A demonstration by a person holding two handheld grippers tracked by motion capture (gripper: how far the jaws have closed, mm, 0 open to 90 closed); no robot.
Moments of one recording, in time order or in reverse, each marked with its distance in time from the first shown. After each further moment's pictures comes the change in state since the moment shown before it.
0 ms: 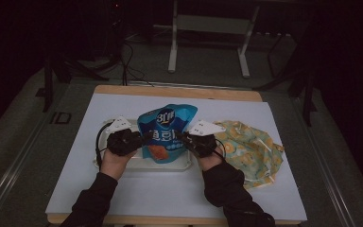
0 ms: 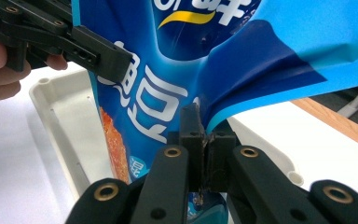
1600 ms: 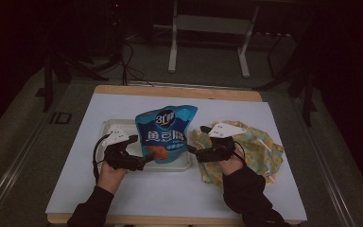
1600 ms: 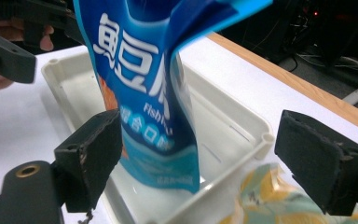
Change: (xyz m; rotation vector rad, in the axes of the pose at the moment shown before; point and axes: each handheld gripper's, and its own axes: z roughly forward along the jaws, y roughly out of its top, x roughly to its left) left arm -0.012 -0.027 -0.011 0.023 -0.021 -0.016; right arm -0.023 -0.014 -0.042 0.037 0.030 0.015
